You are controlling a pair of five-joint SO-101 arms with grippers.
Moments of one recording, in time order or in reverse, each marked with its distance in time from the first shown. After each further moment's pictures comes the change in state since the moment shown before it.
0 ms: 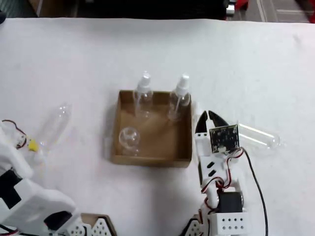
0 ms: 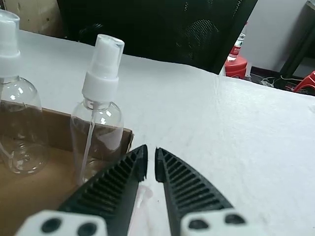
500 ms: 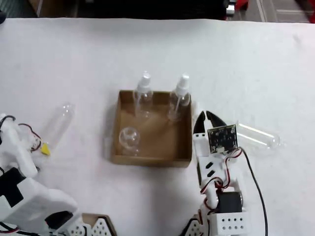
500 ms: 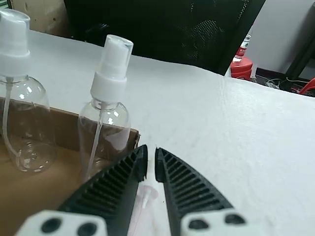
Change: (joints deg) left arm 3.4 0.0 9.7 -8.7 4.3; right arm -1.3 0.0 0.0 0.1 0.0
